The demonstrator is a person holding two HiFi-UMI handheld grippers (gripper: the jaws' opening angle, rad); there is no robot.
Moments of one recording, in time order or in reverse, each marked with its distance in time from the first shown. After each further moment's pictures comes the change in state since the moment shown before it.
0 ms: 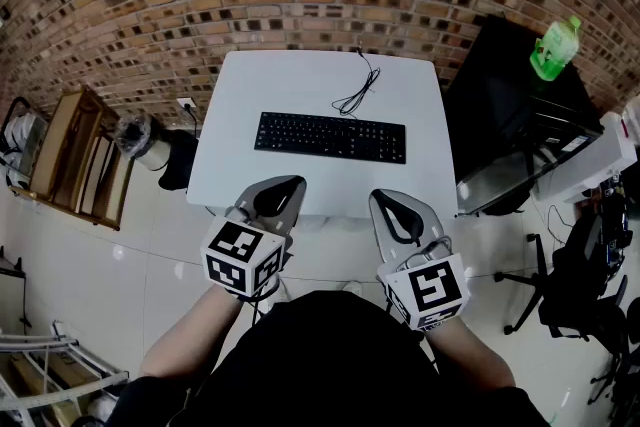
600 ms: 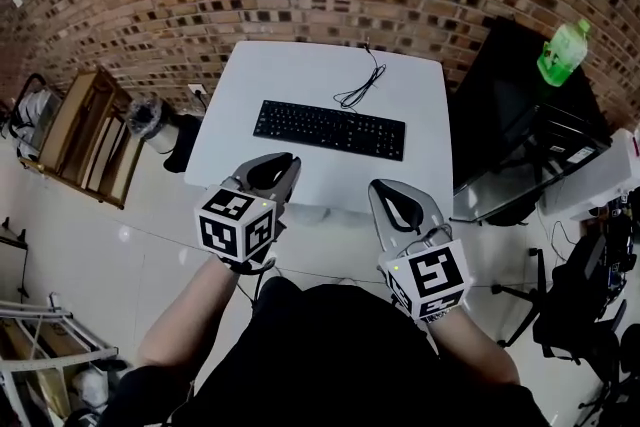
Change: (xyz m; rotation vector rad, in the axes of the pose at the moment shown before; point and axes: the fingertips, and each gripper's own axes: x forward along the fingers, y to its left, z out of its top) left arm 0.028 -0.002 -0.006 -0.093 0.034 0.091; right arm -0.020 -0.030 -0.015 -0.002 0.010 0.090
